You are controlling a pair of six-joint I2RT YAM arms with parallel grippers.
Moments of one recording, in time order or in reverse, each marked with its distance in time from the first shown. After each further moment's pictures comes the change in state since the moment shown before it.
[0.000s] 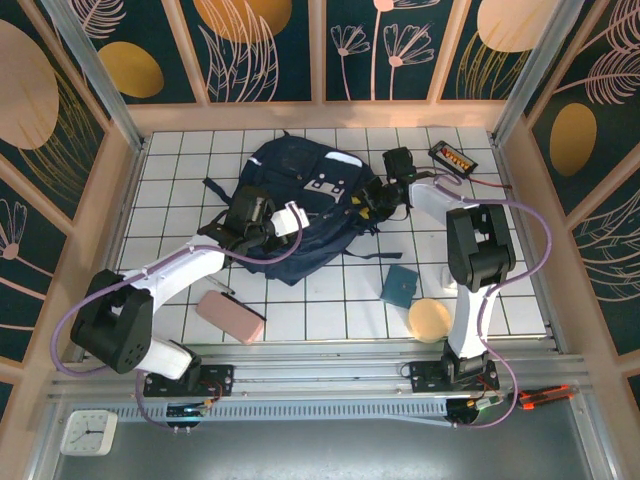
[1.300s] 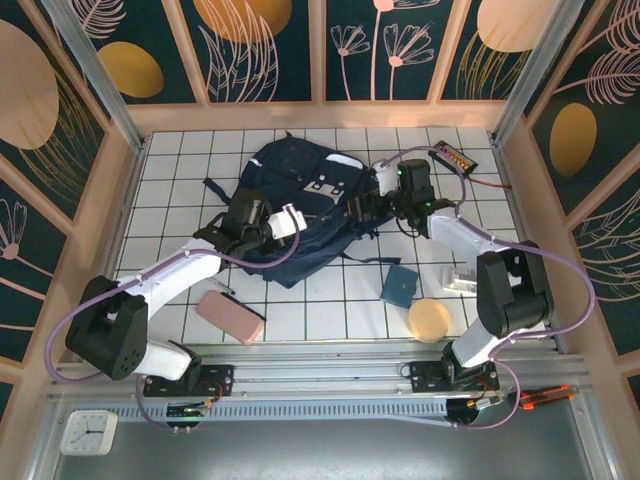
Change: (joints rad) left arm 0.000 -0.039 -0.026 -0.012 0.000 0.016; right arm 0.029 -0.358 -0.355 0.358 0.069 -1.252
